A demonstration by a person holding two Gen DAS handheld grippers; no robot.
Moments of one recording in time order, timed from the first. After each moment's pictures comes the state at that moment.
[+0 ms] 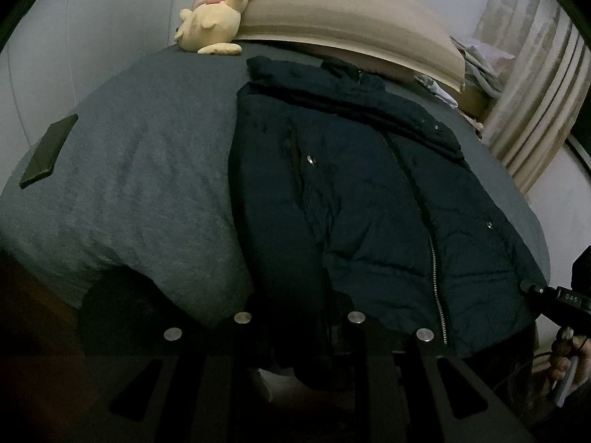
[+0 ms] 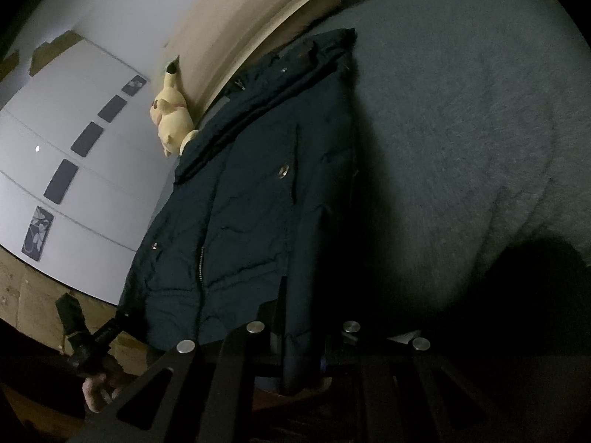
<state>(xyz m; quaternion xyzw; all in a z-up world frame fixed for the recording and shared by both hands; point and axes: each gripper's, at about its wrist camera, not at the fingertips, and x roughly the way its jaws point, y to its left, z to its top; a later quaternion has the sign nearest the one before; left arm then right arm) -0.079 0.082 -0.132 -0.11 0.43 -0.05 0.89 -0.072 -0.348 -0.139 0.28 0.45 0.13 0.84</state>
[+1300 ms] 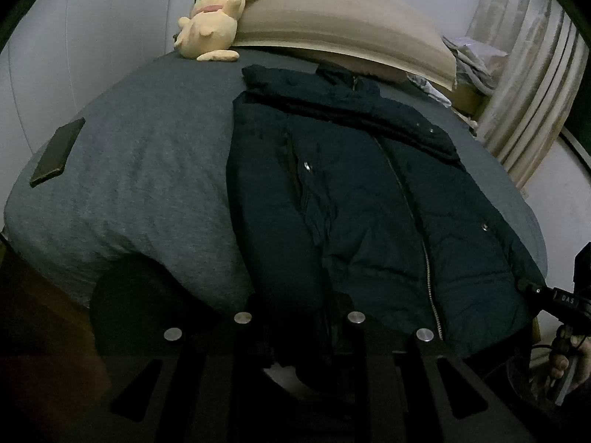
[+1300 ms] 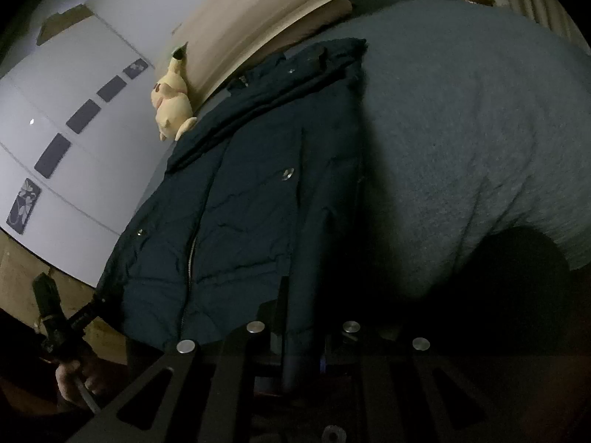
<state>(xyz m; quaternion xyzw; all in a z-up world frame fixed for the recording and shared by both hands) -0.096 0.095 -0.124 -0.10 0.43 -0.07 0.90 -0.081 -0.348 -0.131 0.21 0.45 0.13 0.86</state>
